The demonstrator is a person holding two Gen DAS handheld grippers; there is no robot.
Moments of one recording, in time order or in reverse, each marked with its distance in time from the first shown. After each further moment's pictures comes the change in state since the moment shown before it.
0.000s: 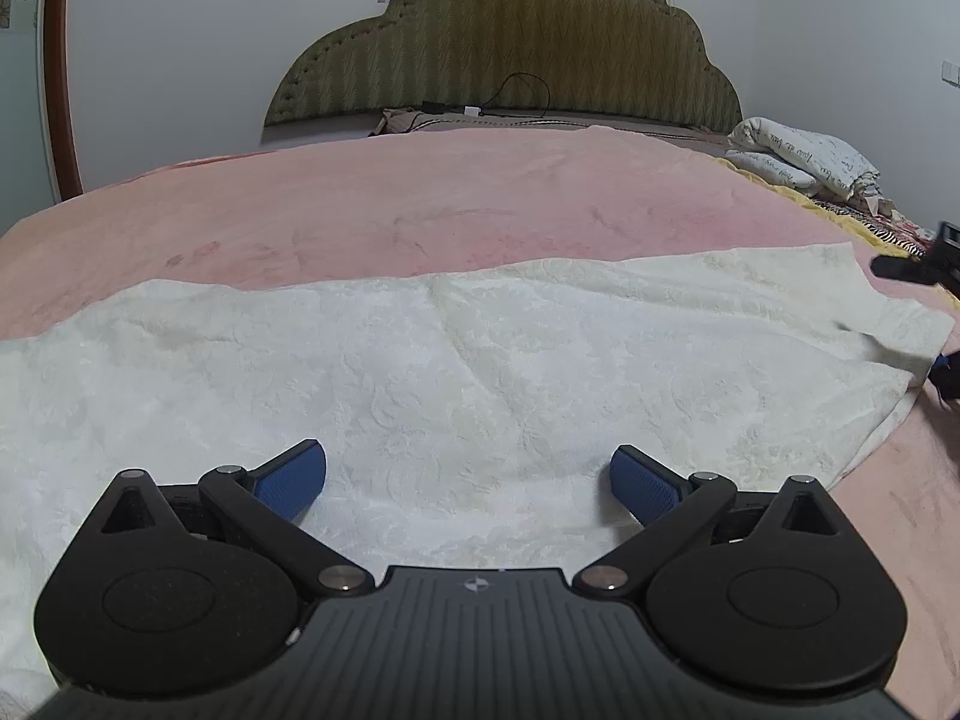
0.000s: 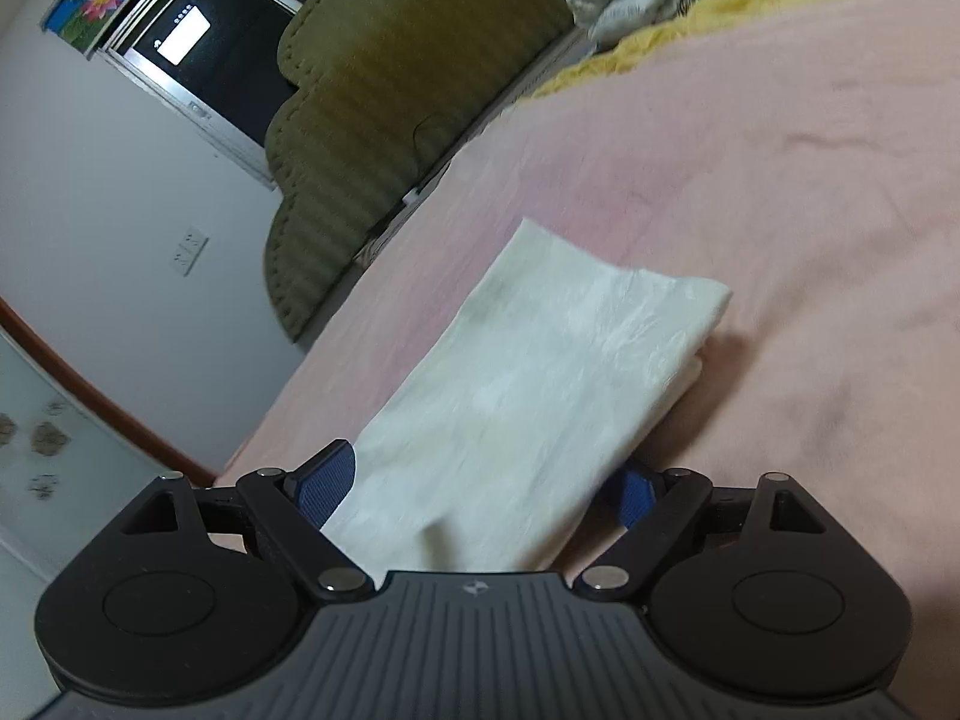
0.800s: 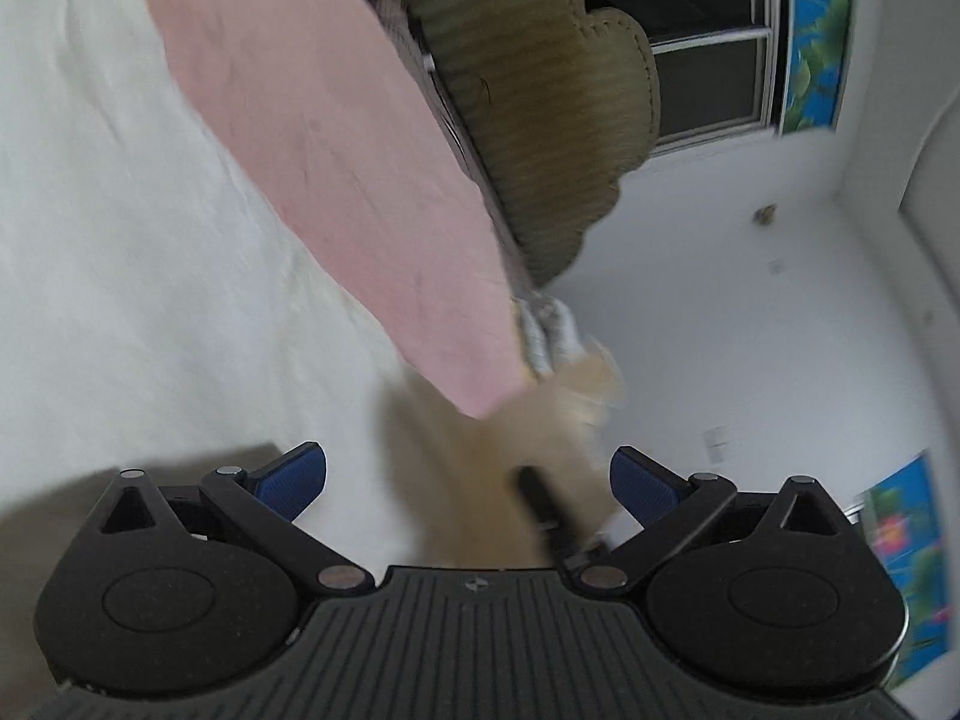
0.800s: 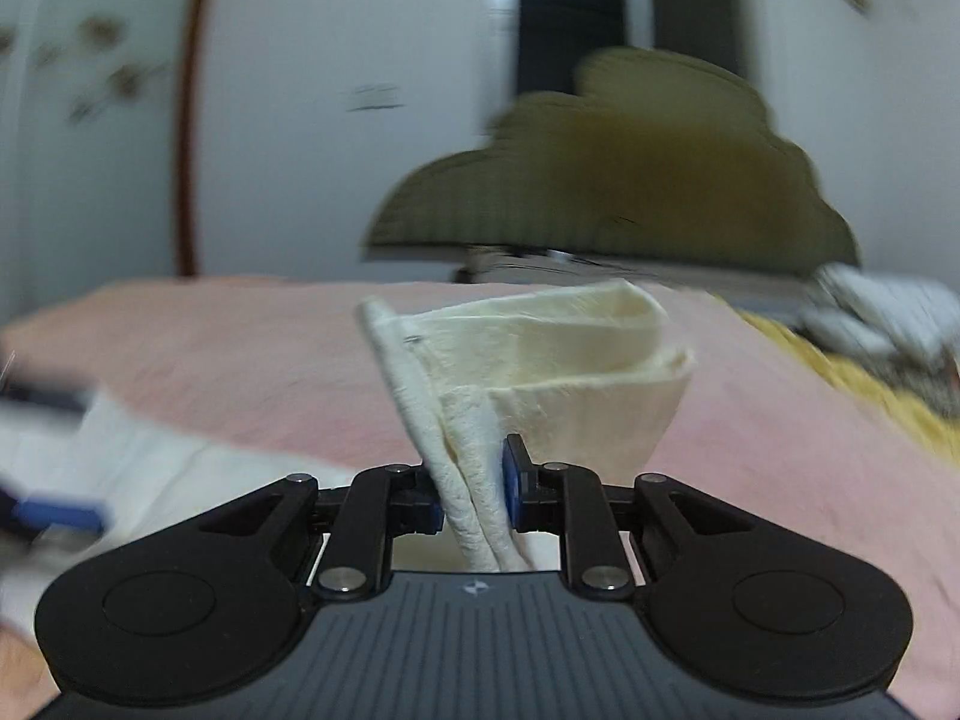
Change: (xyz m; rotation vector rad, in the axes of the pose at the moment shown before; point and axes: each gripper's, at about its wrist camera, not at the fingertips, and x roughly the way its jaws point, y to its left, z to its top) left arm 0.037 0.091 0.013 -0.936 0.099 -0.789; right arm 0.003 0.174 -0.108 -1.016 -0.047 0.018
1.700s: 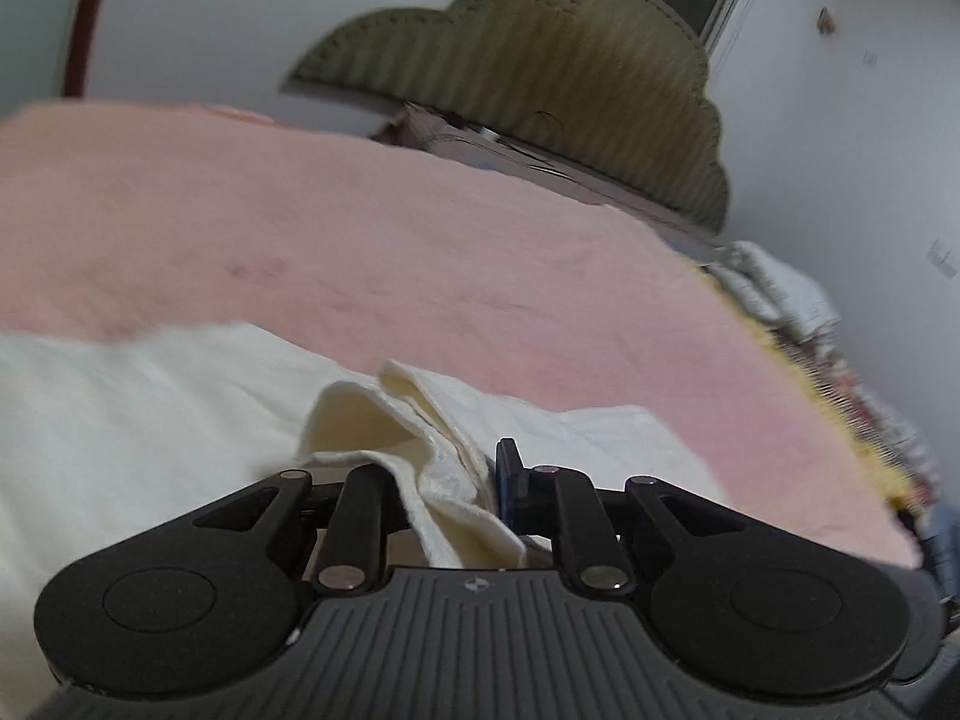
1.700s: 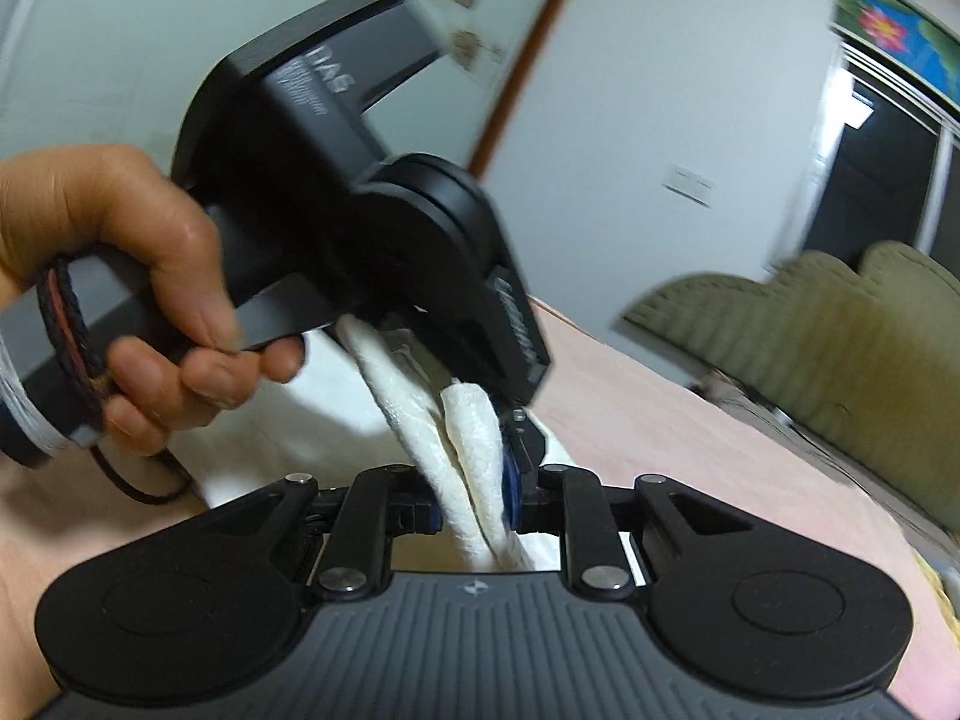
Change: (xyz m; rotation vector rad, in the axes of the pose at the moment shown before) left arm -0.049 -0.062 0.029 0.669 -0.121 0.610; right arm -0.023 0.189 0.003 -0.420 -0.145 0.331
